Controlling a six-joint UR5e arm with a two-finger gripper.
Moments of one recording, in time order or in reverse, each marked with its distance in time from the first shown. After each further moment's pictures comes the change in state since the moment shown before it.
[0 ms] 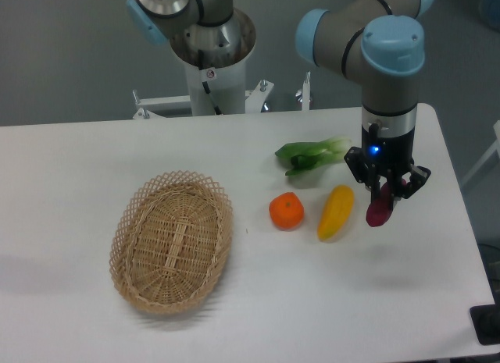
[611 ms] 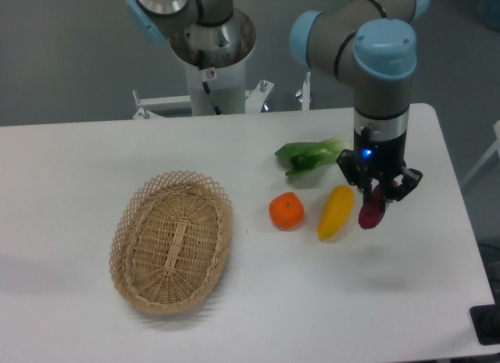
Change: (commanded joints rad) arm -0.061 -0.005 0.008 -0.006 0.002 -0.152
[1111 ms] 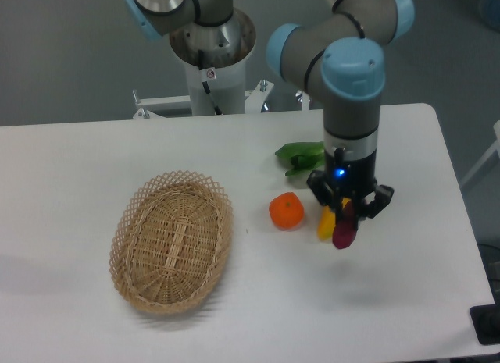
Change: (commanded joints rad) arm -0.103 -0.067 0.017 0.061 -0.002 -0.314
